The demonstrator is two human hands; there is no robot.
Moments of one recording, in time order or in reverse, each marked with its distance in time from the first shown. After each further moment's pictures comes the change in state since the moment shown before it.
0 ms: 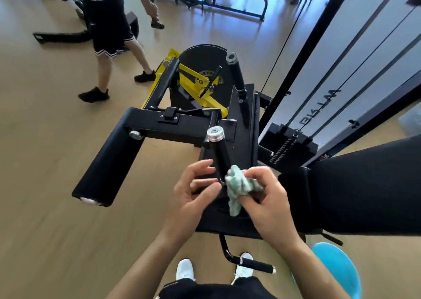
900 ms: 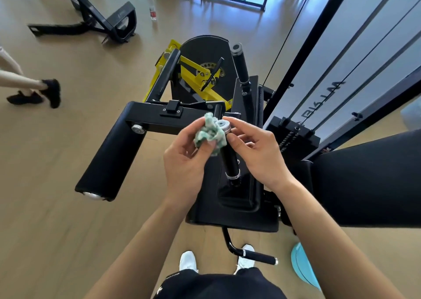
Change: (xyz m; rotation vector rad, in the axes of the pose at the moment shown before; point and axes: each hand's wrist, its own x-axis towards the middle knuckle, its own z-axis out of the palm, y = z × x) left_hand 0.043 0.036 0.006 -0.044 0.197 0.234; right_hand 0.083 -0.026 0.016 0.057 -0.168 -0.054
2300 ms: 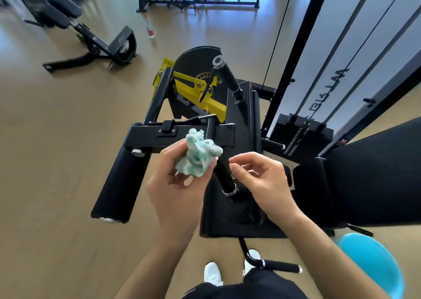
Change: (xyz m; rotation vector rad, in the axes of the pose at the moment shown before) left_hand -0.010 0.035 0.023 0.285 0.140 0.227; right_hand -0.031 0.021 -0.011 0.205 0.162 0.130
